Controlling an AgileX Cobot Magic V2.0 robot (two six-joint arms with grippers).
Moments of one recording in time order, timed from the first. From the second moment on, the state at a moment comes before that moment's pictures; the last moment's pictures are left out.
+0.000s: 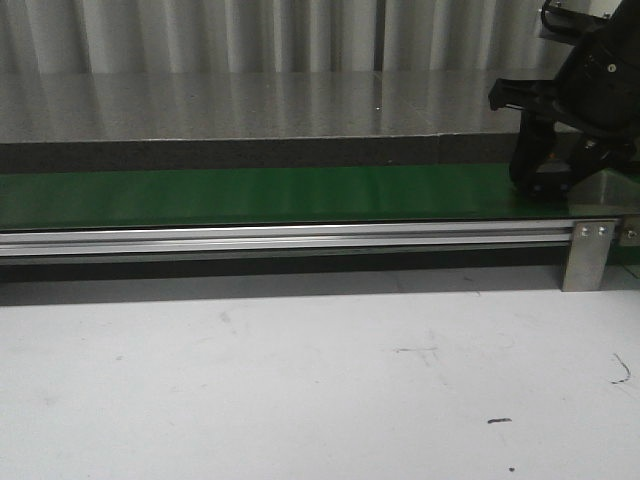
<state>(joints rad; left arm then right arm) 0.14 0.23 -0.35 -0.14 0.37 0.17 0.07 1.85 -1.34 0.27 0.55 0.02</state>
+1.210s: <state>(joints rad) 0.14 0.23 -0.35 -0.14 0.37 0.17 -0.36 1.98 -1.41 0.09 0.59 0.02</state>
